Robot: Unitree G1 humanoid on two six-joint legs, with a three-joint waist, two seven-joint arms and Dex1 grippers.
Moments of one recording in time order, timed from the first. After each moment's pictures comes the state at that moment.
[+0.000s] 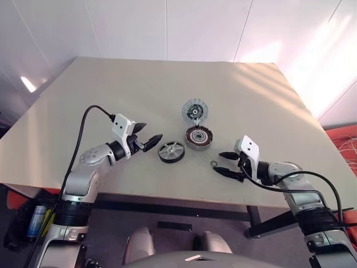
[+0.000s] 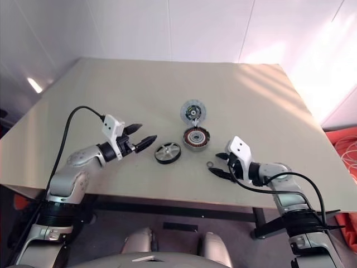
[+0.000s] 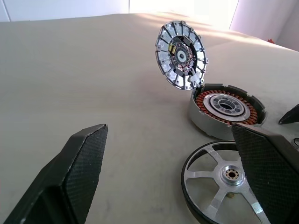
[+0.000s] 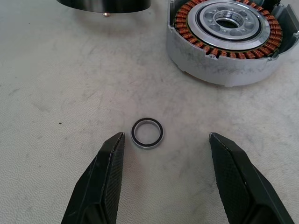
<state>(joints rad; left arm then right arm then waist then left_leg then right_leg) -0.27 0.38 0.01 -0.07 -0.38 0.43 -0.66 -0.19 -0.59 0.08 0.20 0.18 0.12 1.04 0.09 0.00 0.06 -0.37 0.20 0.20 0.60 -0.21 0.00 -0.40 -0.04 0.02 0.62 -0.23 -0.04</state>
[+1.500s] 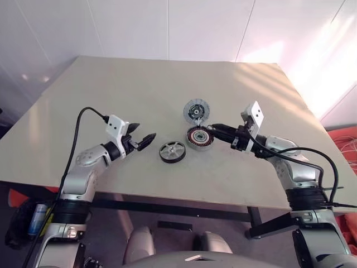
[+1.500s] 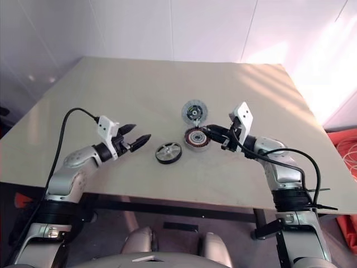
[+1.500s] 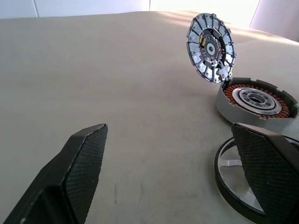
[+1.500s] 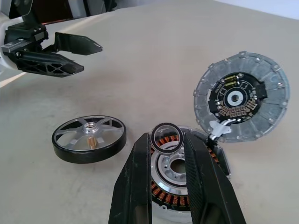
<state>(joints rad) -0.28 0.39 0.05 0.06 -0.36 0.31 -0.67 -0.40 -0.49 0.00 0.14 0.36 0.30 0.99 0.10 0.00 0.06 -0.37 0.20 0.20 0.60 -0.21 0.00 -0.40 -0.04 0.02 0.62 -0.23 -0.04</state>
